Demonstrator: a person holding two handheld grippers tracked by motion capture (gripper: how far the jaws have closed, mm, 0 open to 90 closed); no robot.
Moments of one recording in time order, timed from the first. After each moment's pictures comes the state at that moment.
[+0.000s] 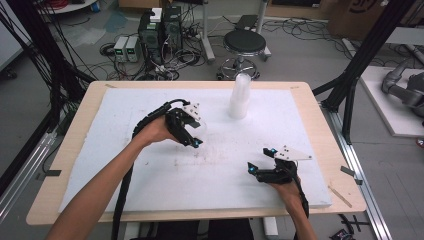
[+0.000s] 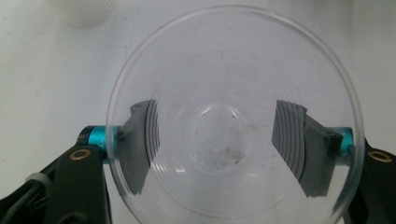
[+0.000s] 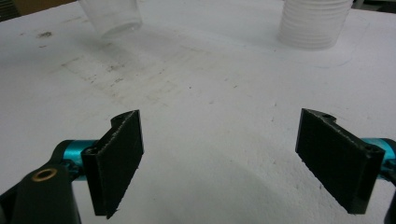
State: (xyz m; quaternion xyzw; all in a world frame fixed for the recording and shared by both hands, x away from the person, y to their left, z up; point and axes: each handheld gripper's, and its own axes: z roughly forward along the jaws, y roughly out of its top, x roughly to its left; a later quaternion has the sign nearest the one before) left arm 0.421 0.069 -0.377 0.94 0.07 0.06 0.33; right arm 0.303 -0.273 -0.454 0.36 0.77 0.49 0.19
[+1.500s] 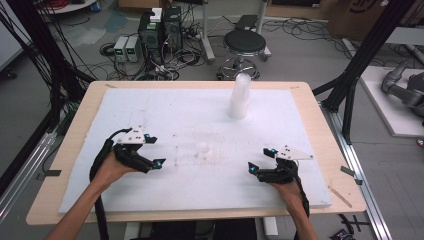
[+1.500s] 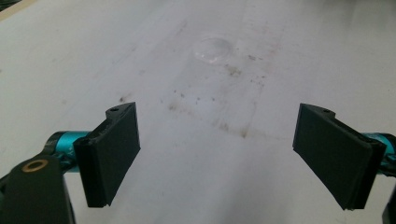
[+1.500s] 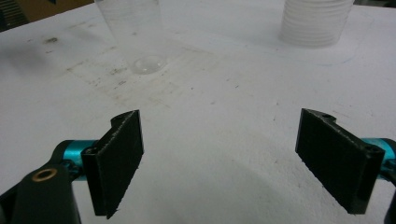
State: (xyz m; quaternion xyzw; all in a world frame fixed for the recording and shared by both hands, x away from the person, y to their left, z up) left arm 0.333 0.203 -0.428 0.85 0.22 0.12 0.47; right arm 0.304 -0.276 -0.455 0.37 0.76 0.50 0.18
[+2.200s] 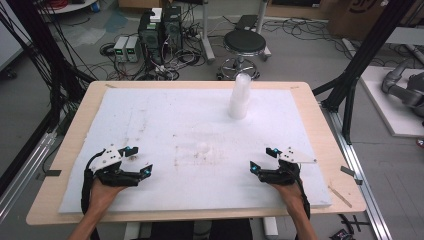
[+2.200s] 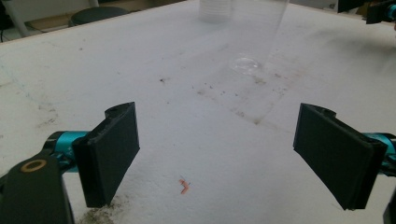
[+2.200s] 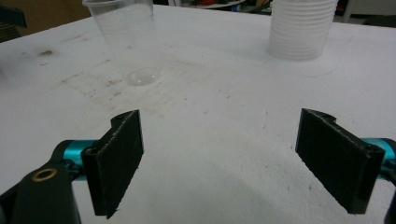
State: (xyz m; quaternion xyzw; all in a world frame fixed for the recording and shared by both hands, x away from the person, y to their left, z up) left arm 0.282 0.235 -0.465 0.75 0.32 0.20 0.55; right arm 0.297 -0.279 -0.454 0.37 0.75 0.52 0.20
